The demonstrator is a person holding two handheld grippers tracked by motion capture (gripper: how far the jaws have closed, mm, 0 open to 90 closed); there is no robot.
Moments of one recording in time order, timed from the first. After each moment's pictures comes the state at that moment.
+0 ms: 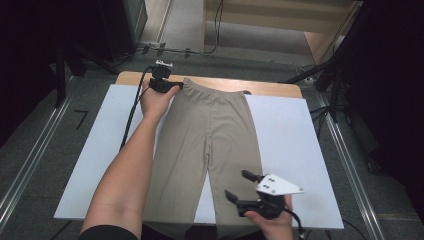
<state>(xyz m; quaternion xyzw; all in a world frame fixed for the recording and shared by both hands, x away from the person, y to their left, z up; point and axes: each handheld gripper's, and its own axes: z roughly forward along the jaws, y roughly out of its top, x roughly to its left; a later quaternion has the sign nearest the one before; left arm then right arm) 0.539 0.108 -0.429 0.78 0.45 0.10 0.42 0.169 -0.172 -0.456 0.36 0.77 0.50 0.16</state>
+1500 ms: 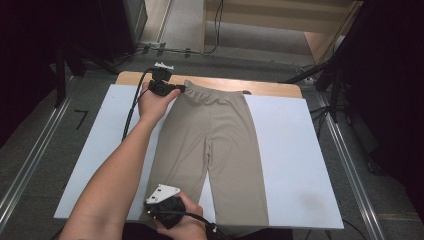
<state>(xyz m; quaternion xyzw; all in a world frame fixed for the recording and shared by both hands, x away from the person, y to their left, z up) 0.523 0.110 -0.423 0.79 0.42 0.09 0.43 0.186 0.032 -0.509 0.30 0.86 0.42 0.06</state>
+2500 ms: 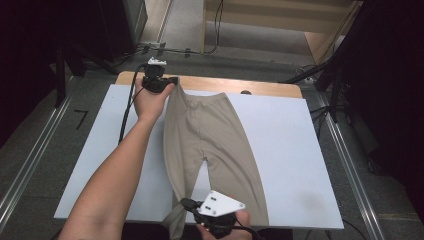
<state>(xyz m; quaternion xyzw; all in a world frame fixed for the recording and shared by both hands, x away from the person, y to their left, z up) 0.514 0.108 -0.408 0.76 0.43 0.16 0.45 0.143 -0.089 -0.461 0.29 0.81 0.49 0.14</state>
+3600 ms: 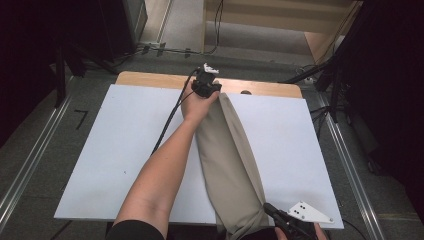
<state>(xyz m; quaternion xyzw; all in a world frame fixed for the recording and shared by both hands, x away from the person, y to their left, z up) 0.530 -0.029 -0.445 0.82 0.36 0.15 0.43 0.108 -0.261 -0.502 0.51 0.74 0.41 0.17</state>
